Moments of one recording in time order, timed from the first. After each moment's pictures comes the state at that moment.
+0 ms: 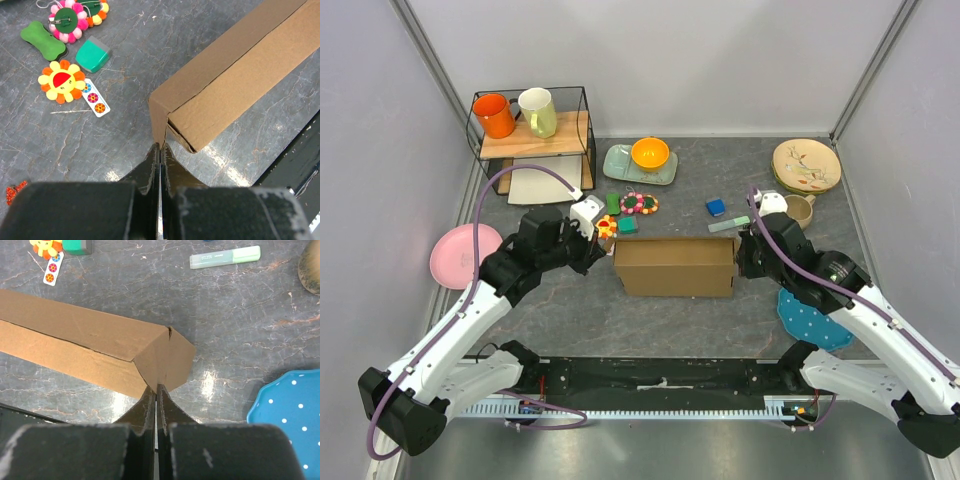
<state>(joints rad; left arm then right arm) -0.55 0.94 0.88 -0.51 0.24 0.04 0.72 0.91 1.08 -0.90 0.29 0.47</state>
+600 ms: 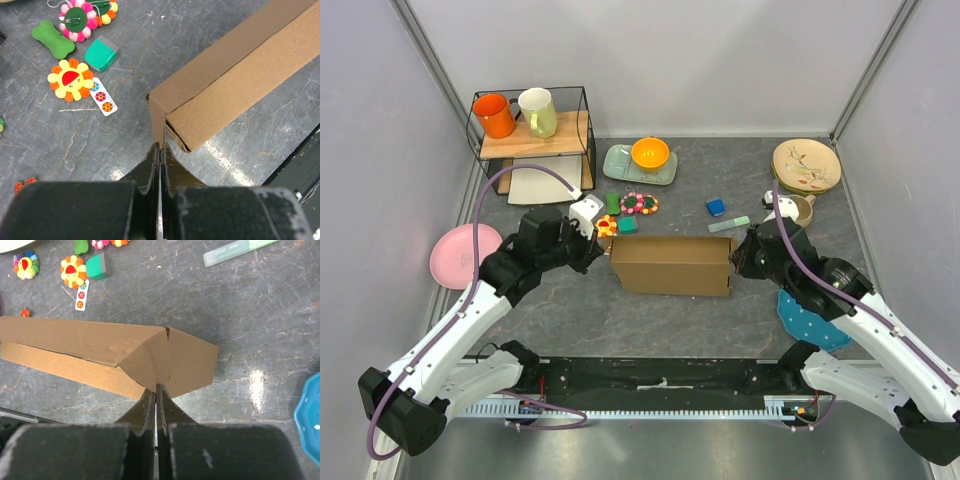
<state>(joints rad) -0.55 0.94 0.88 -0.51 0.21 0.04 0.70 0.86 1.02 -0.83 0.28 0.68</state>
